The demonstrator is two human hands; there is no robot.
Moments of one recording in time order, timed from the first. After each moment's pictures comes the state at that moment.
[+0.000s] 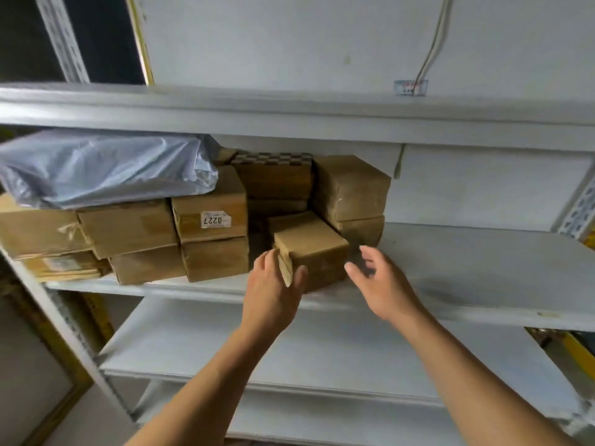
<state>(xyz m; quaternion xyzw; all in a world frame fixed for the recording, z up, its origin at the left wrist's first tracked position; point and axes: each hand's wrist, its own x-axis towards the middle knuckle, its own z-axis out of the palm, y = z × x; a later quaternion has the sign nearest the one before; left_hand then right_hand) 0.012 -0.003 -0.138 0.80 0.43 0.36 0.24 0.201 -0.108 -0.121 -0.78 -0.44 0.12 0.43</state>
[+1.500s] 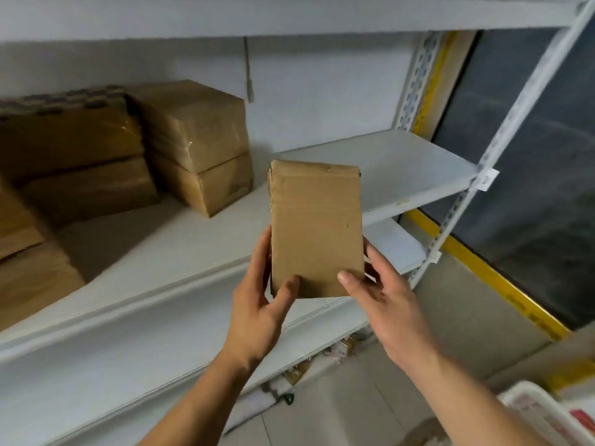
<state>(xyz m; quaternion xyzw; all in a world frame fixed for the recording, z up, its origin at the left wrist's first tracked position) 0.092 -0.080 -0.192 0.74 0.07 0.28 0.61 0.190 -0.267 -0.180 -0.71 -0.23 0.13 0.65</state>
